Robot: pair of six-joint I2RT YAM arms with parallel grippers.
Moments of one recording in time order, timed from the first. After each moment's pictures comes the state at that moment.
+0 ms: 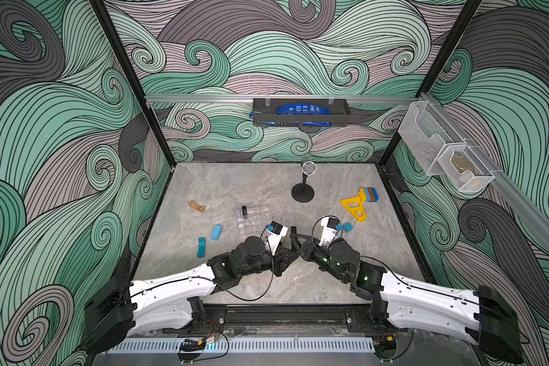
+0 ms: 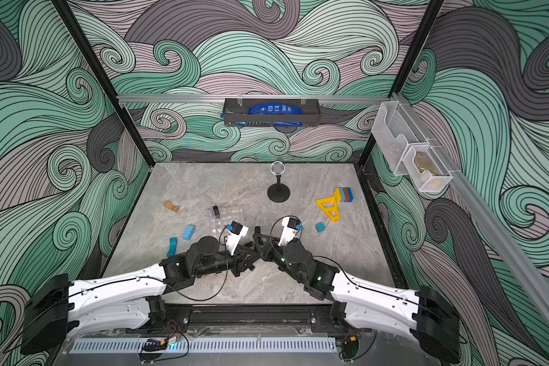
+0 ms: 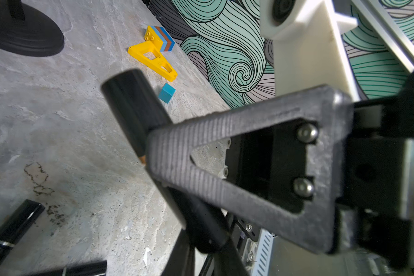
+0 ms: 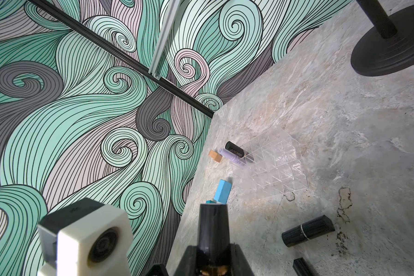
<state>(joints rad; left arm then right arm) -1.04 1.09 0.55 0.20 0.14 -0.59 1.06 0.95 0.45 0.29 0.28 1.06</state>
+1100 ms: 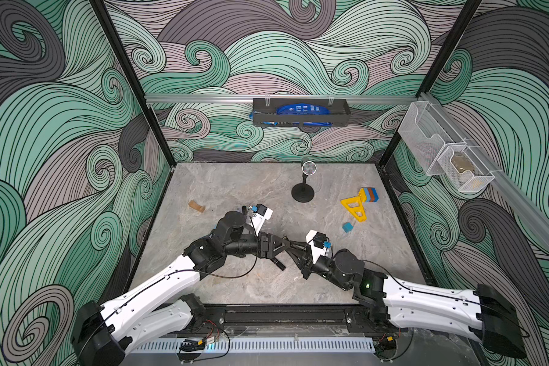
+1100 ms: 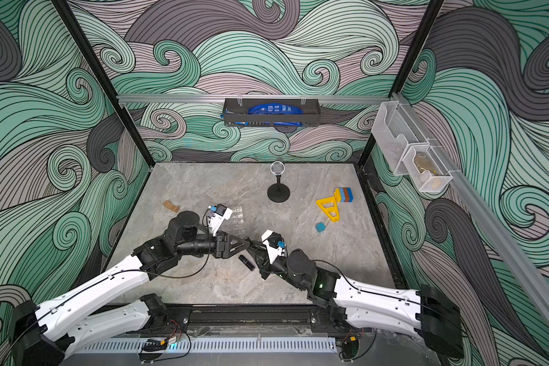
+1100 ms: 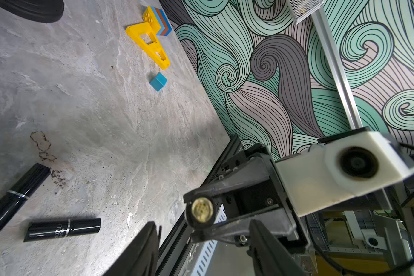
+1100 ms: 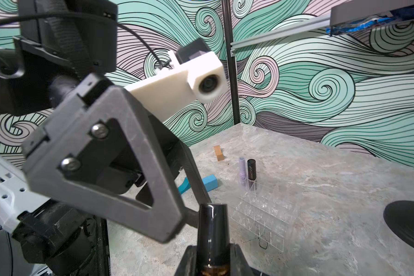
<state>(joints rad) -0.76 0.97 0.75 -0.22 0.53 -0.69 1.16 0.91 0.38 0.42 0.21 0.18</state>
